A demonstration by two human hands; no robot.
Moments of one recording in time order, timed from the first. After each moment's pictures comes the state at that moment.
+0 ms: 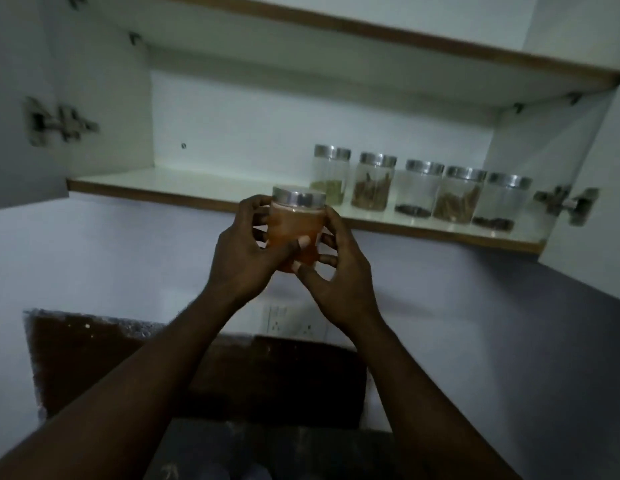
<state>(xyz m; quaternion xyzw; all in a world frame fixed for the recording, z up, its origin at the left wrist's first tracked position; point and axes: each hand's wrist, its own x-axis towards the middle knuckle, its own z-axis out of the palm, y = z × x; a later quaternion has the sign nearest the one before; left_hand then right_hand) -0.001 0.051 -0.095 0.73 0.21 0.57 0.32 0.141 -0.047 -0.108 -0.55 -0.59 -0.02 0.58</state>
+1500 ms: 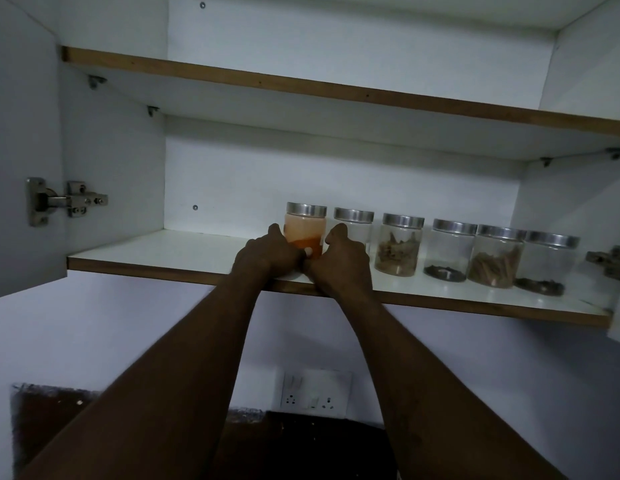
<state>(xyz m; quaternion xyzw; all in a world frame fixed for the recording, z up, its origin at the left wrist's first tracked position) 0.064 0.196 0.010 0.80 0.44 0.32 0.26 0.173 0.105 -0.005 -0.73 -0.50 -0.14 0.45</state>
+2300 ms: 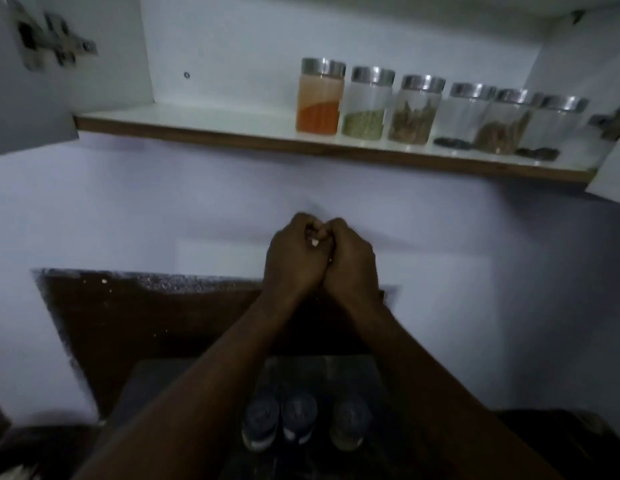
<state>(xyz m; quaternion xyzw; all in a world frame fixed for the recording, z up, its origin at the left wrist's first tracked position) -0.006 0.065 -0.166 0.75 0.28 0.49 0.35 0.080 0.003 -0.173 -0.70 -0.52 -0.12 0.48</state>
